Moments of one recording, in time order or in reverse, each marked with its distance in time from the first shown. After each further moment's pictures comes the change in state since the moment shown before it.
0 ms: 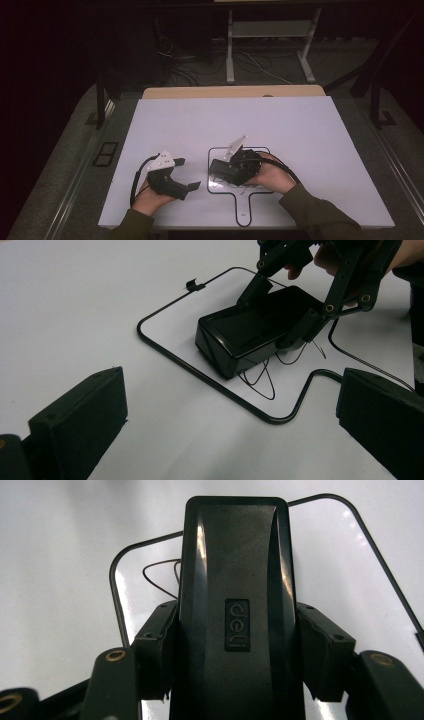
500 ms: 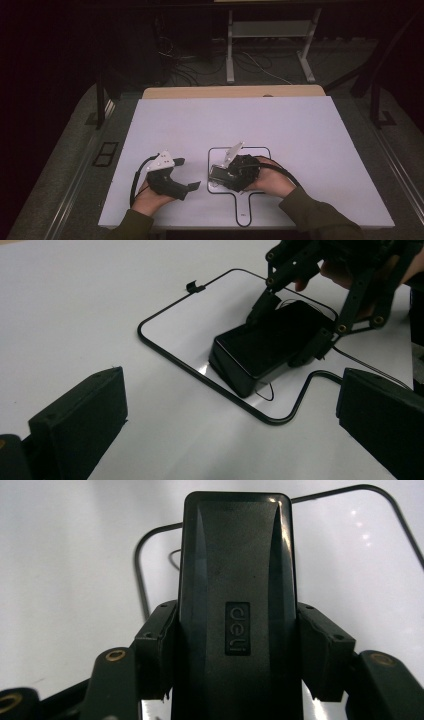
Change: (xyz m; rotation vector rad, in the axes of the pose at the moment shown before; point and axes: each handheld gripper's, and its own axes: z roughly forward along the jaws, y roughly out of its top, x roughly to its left) left arm -0.002 0.001 -0.002 -0.003 0.006 0.000; right arm 0.014 -0.002 0.003 0.032 0.011 -0.049
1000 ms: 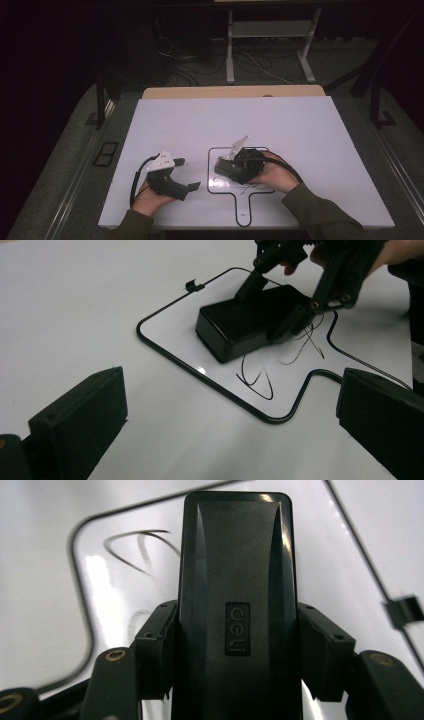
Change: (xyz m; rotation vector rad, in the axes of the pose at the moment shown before) left arm -0.001 0.000 0.000 0.003 -0.002 0.000; right arm -0.021 -0.008 -0.005 0.012 -0.066 0.054
